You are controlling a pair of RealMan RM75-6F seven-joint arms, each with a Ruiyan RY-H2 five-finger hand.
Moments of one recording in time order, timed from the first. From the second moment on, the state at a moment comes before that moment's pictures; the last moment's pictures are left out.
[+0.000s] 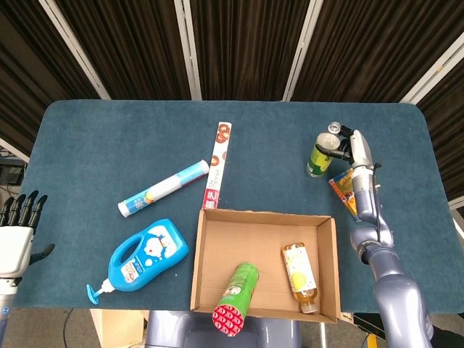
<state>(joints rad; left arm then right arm) -0.12 -1.25 -0.06 -1.45 1.50 1.51 0.22 0.91 -1.88 0.32 -0.17 -1.28 0.63 1.12</state>
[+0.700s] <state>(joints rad) -0.08 -1.19 -0.03 -1.48 1.60 1.62 0.10 0.86 -1.55 0.40 -1.05 -1.19 0.90 0.77</state>
